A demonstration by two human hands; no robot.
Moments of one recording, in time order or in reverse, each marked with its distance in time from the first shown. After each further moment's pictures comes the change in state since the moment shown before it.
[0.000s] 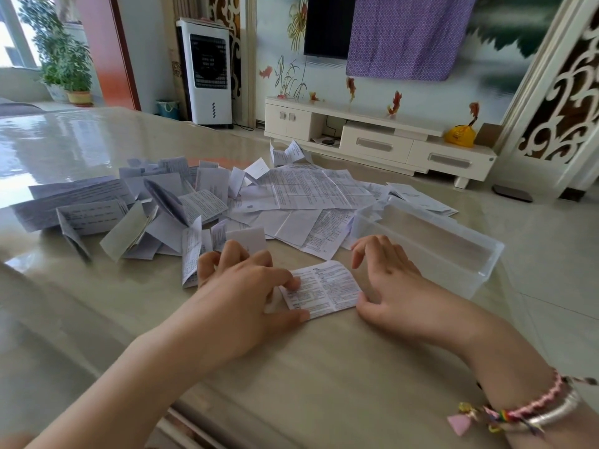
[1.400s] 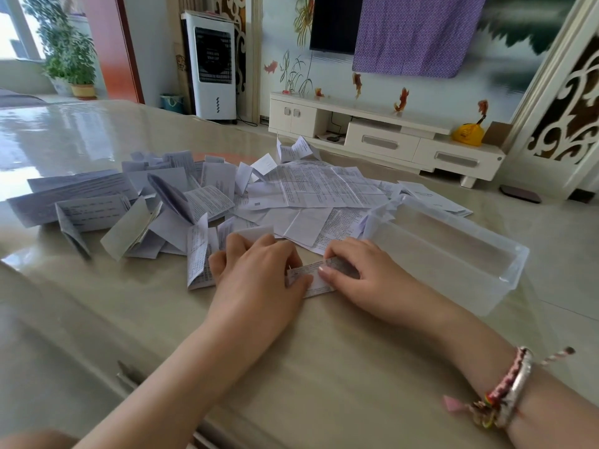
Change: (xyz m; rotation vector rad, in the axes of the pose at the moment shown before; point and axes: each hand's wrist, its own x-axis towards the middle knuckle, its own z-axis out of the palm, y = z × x) left_hand 0.022 0.006 0.014 -0.210 0.185 -0.231; right_hand 0.048 -0.009 0.025 0.293 0.052 -0.026
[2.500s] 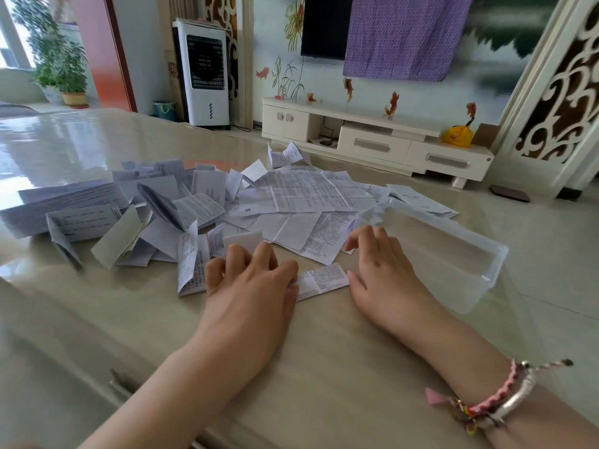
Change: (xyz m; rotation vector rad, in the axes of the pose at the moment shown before) left_hand -0.014 -0.008 0.011 0.240 0.110 0.242; right_hand -0.021 0.004 -0.006 -0.303 0.191 0.167
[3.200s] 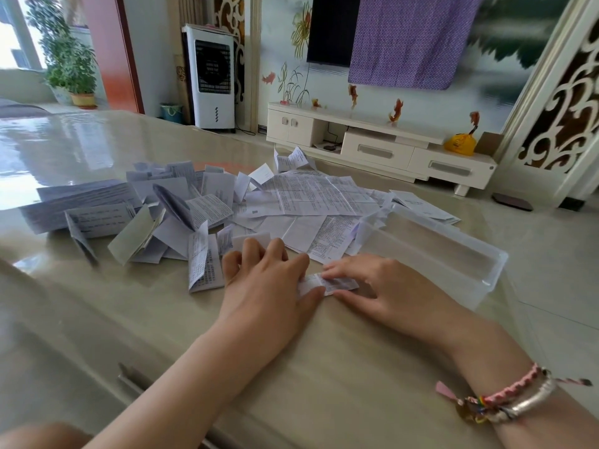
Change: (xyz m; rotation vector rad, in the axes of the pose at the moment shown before) left_hand 0.010 0.012 -0.010 -0.074 -0.128 -0.075; right_hand -0.001 0.011 -0.012 0.186 -0.148 -0.356
